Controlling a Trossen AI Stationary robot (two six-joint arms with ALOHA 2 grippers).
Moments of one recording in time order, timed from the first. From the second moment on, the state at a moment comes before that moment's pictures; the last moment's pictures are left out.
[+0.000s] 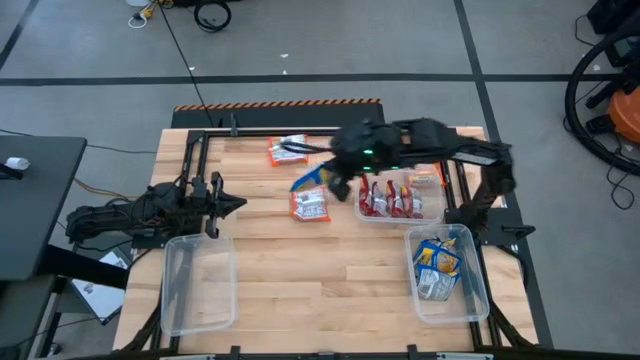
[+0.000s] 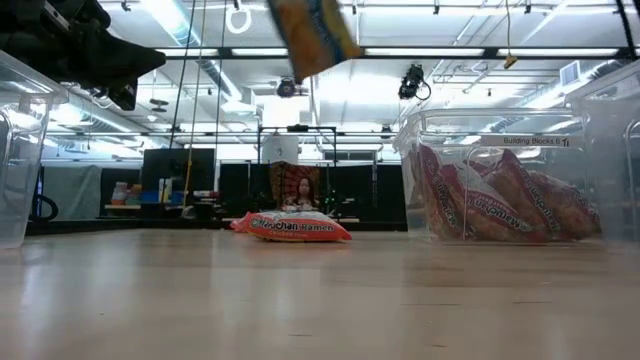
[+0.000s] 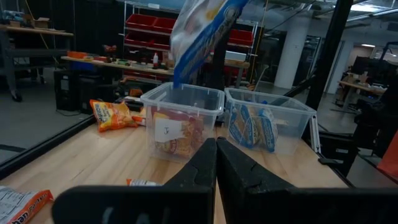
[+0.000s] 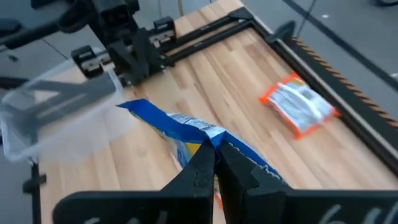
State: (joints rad) left arm 0.09 0.07 0.11 0.05 -0.02 -0.15; right arm 0.02 1.75 2.16 -1.12 0.23 0.42
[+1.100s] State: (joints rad) left arm 0.09 0.07 0.11 0.05 -0.02 -0.15; right arm 1.06 1.07 1.41 -1.26 0.18 1.79
